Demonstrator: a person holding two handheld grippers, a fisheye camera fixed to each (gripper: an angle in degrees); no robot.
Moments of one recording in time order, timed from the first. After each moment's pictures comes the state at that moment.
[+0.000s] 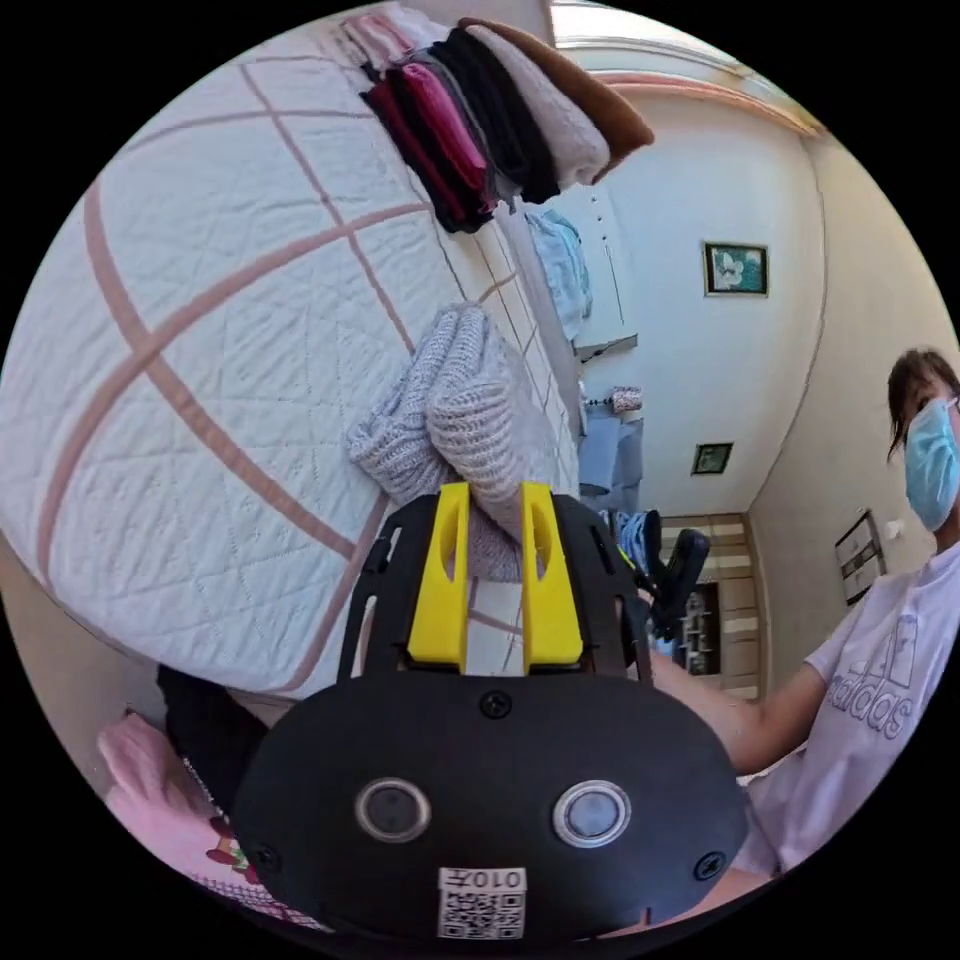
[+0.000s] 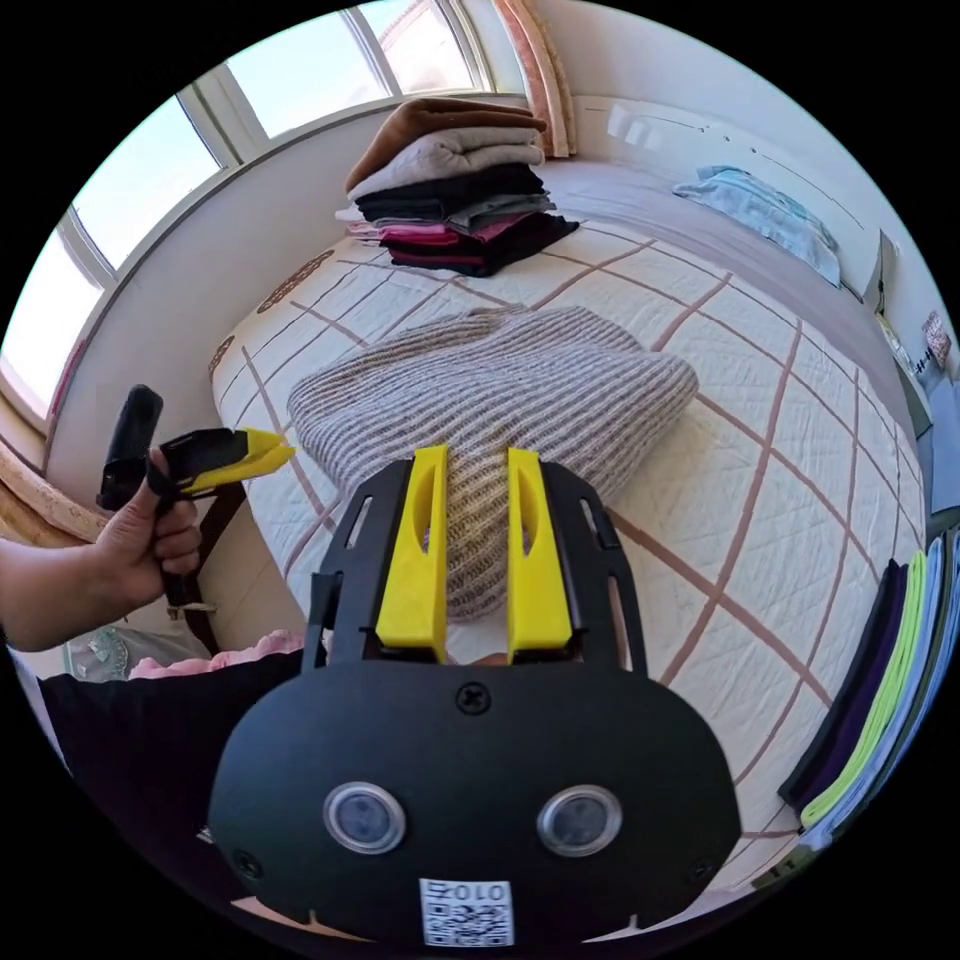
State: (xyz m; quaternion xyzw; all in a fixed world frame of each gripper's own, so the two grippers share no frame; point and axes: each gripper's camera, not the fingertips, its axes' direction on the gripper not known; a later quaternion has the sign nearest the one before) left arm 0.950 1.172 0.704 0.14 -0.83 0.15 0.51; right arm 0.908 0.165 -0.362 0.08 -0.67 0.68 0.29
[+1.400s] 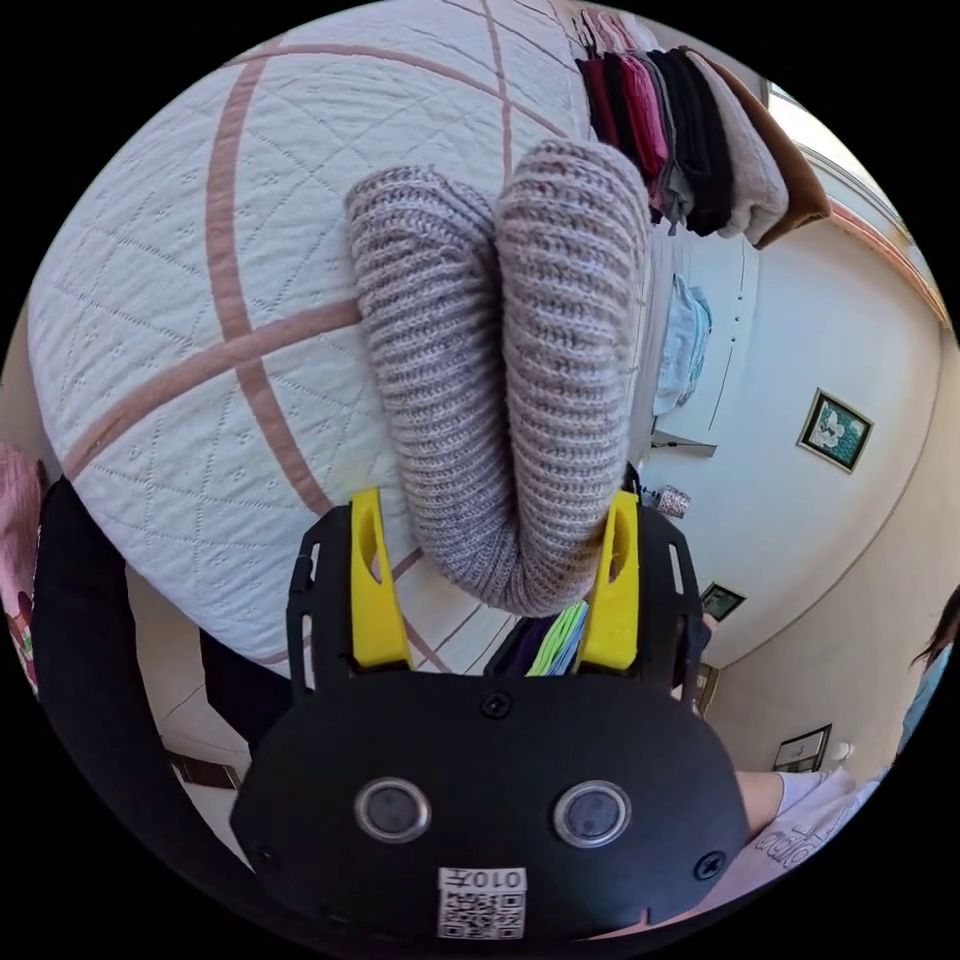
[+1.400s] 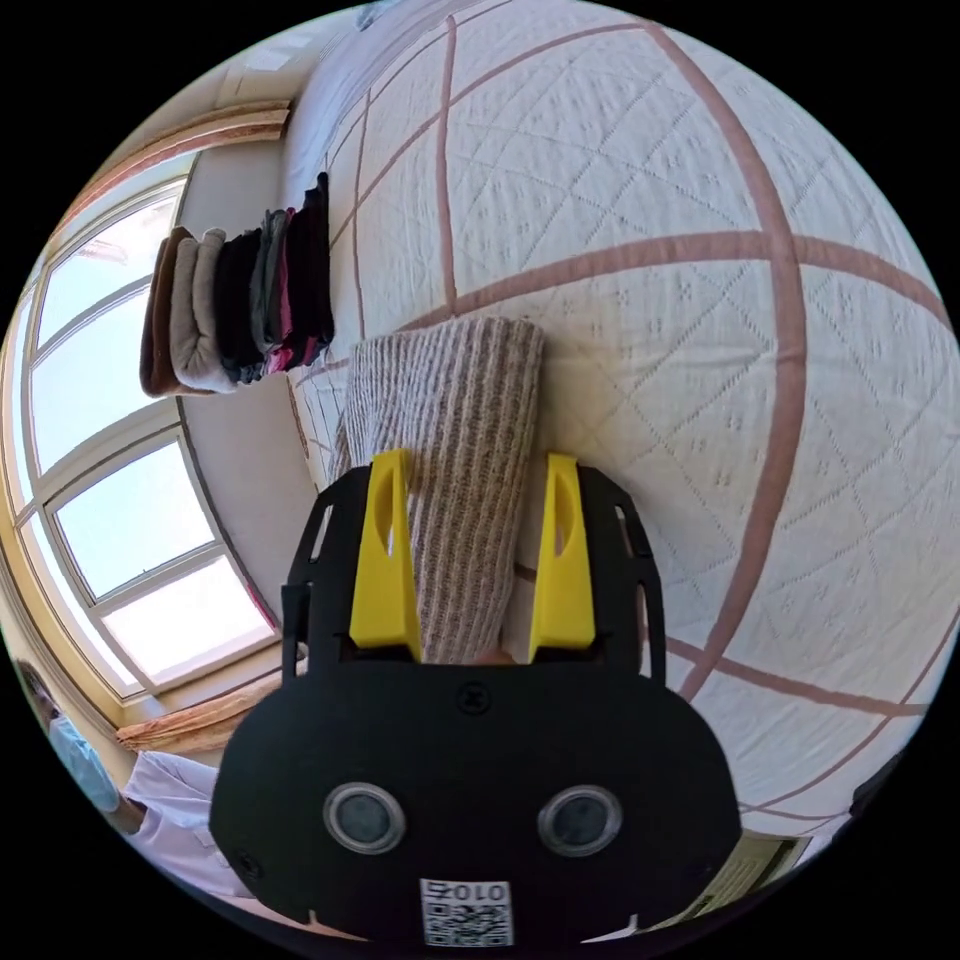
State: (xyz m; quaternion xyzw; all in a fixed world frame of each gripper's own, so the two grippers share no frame) left arm 0.807 1.178 0.705 0.38 -0.76 0.02 0.52; right arm 0.643 0.083 -0.104 0.00 -0.81 0.56 -0.15
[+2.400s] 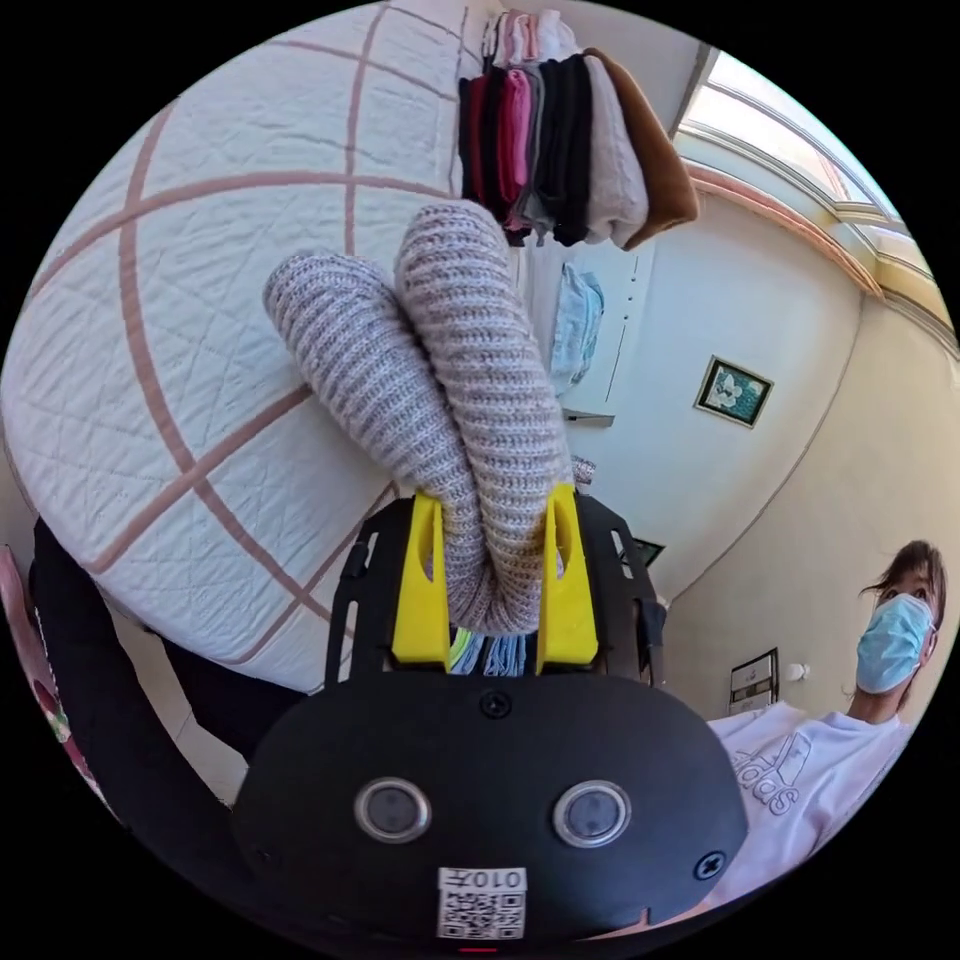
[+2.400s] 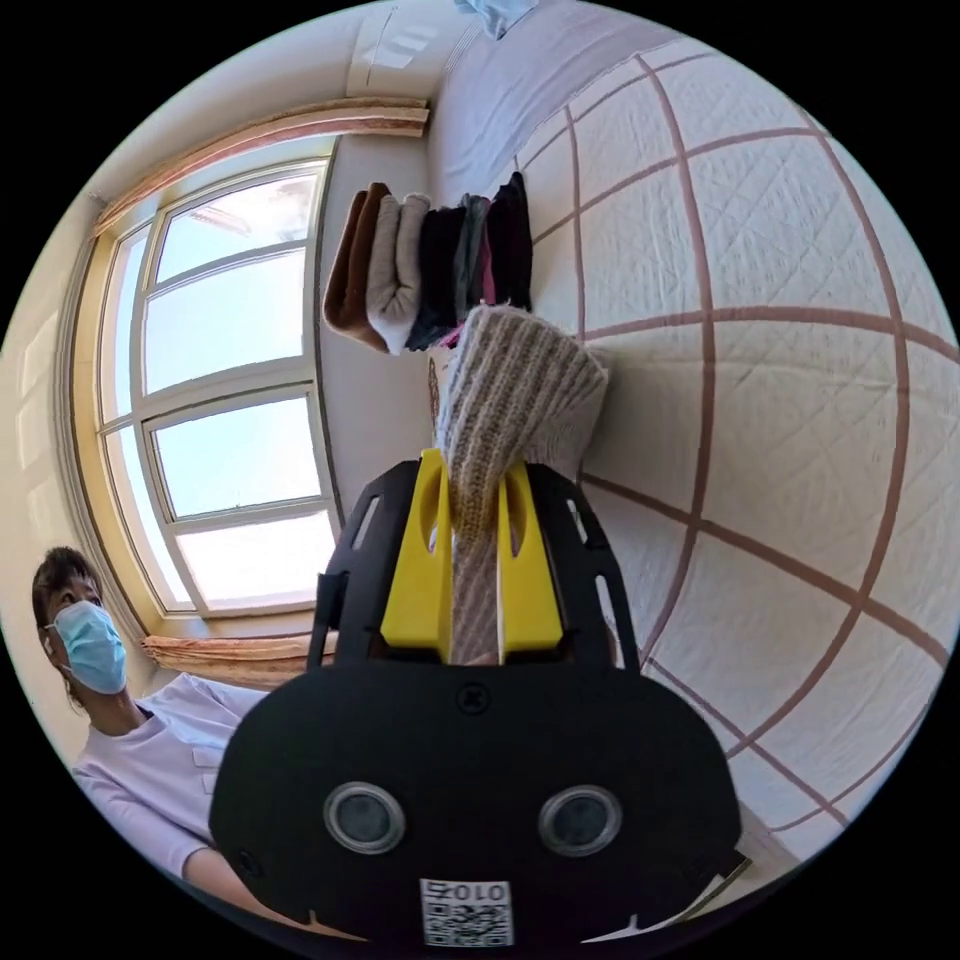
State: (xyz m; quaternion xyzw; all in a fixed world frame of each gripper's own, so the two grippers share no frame) left arm 0.896 1.150 0.850 0.31 -0.71 0.09 0.63; right arm 0.760 0.069 -0.062 0.15 -0.77 0.58 -0.22
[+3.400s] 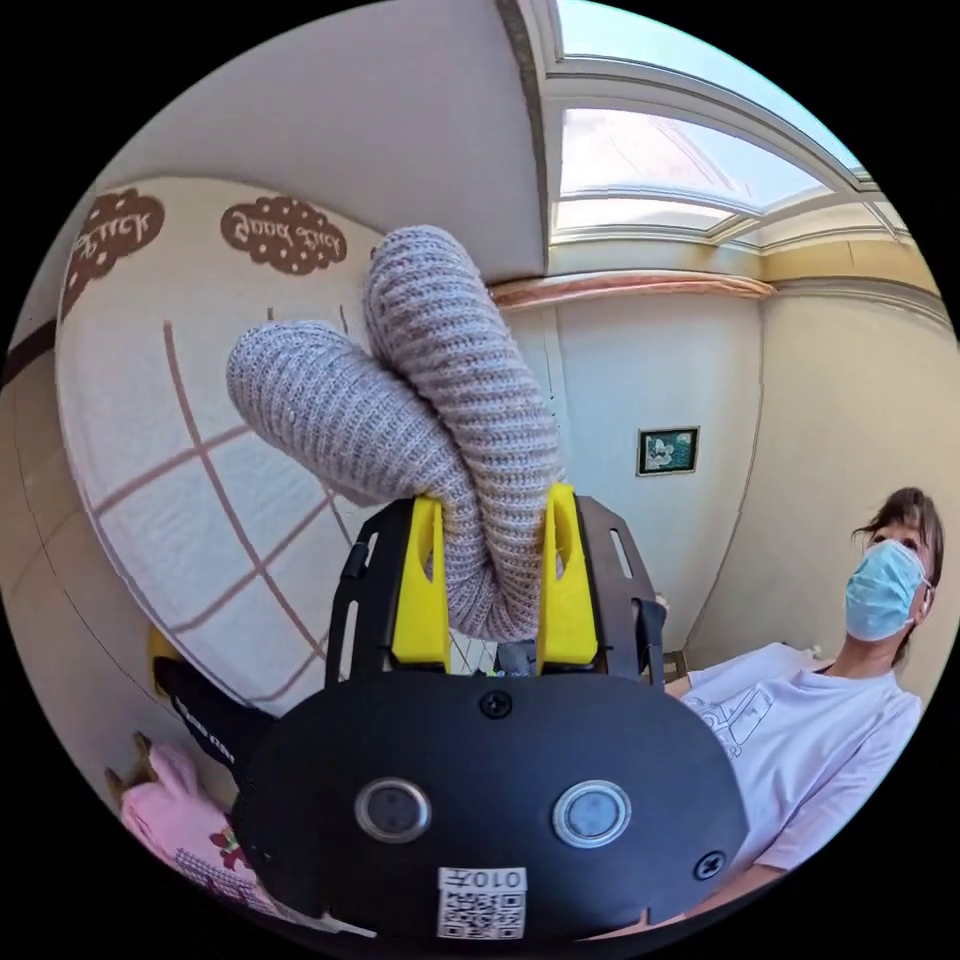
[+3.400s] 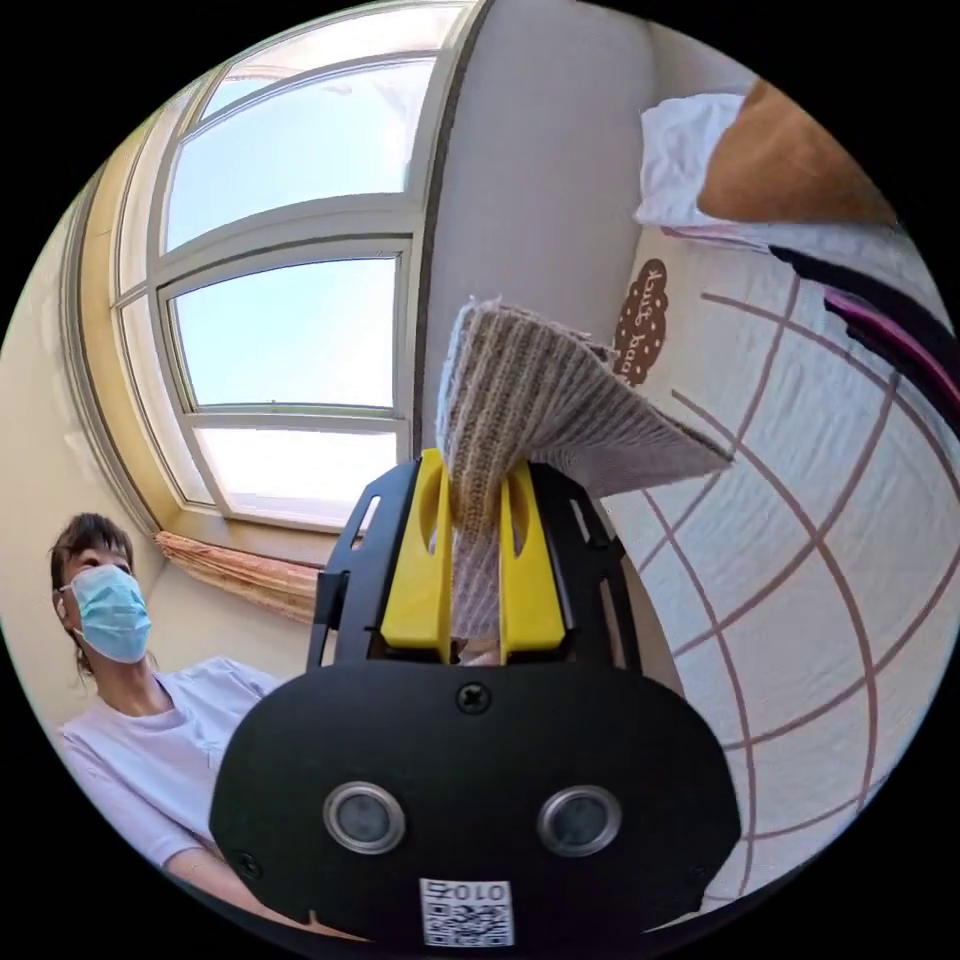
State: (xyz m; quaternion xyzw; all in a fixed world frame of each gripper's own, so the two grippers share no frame) left arm 1.350 1.101 1.055 0.31 -0.72 0.28 0.55; right arm 1.305 -0.244 0.058 0.35 -0.80 0.46 -0.16
